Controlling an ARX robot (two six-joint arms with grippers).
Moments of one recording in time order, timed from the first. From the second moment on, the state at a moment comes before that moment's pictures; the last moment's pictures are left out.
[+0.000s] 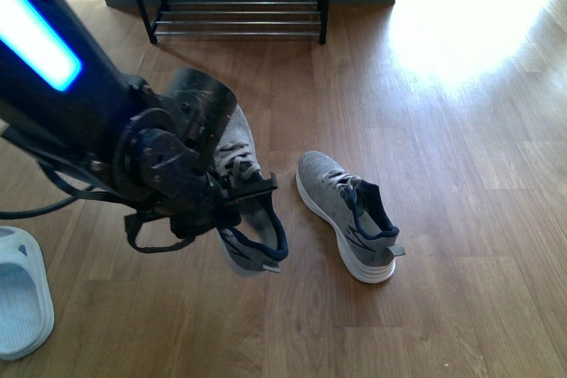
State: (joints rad) left arm -0.41 2.44 1.16 0.18 -0.04 -0.60; right arm 0.00 0.00 0.02 0.00 0.00 0.00
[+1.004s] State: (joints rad) left arm -0.62 1.66 0.46 0.28 -0.81 -0.61; right arm 0.00 0.00 0.02 0.00 0.00 0.00
